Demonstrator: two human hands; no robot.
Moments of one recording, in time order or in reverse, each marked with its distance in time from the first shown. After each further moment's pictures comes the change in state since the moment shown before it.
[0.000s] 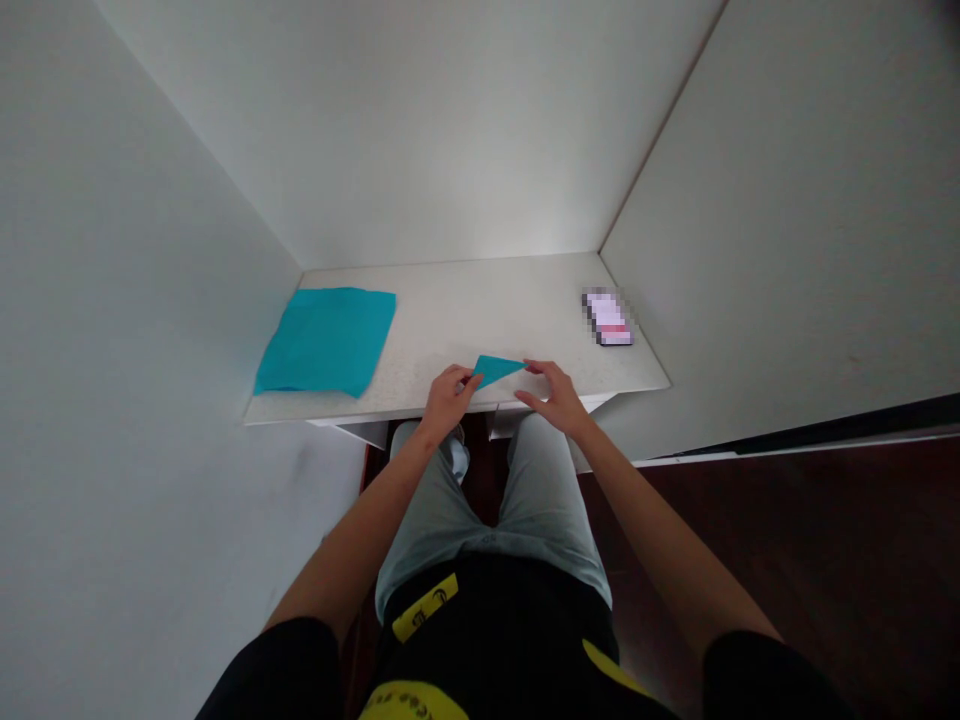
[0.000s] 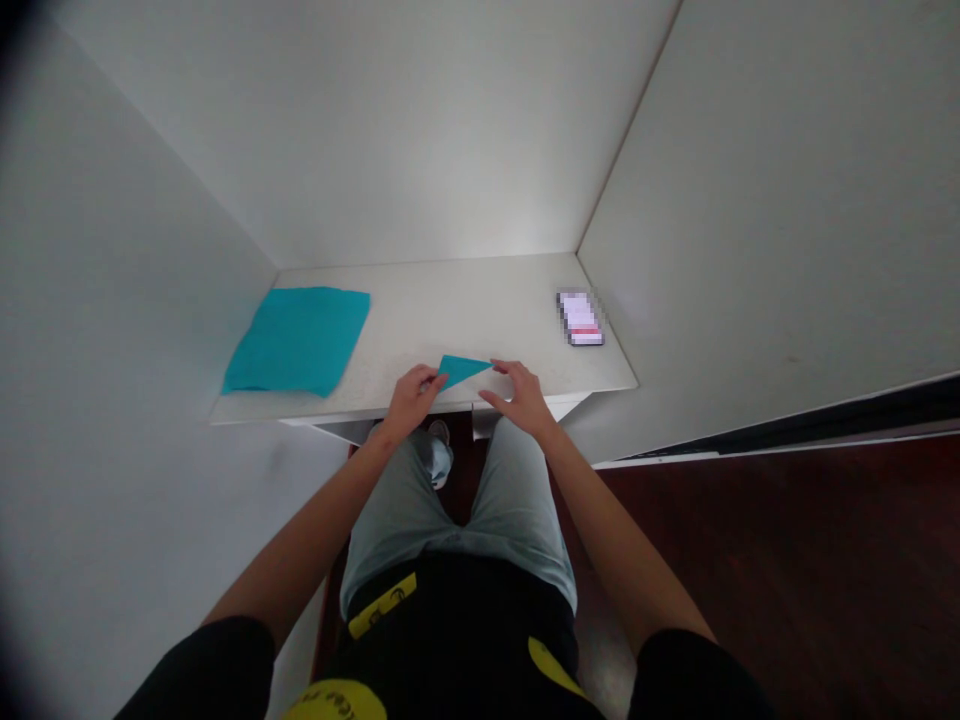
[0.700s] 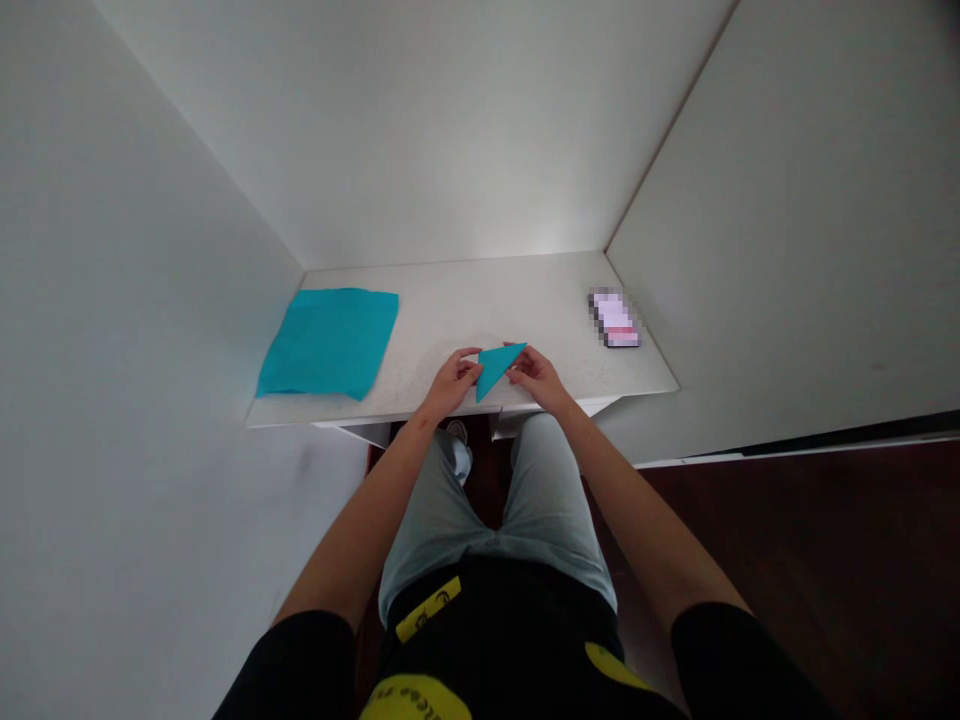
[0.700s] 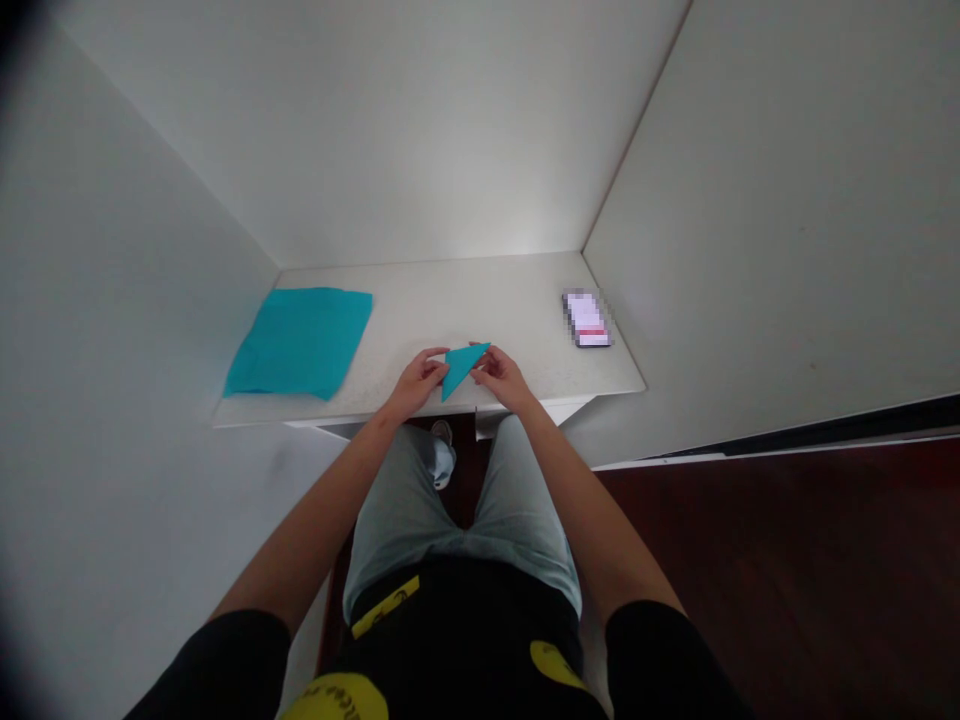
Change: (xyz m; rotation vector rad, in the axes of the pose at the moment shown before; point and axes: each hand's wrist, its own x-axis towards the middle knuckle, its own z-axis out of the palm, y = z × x) left_hand 0.034 -0.021 0.002 -0.534 -0.157 -0.240; right_hand 0.055 0.000 0.040 0.719 -0.077 0.174
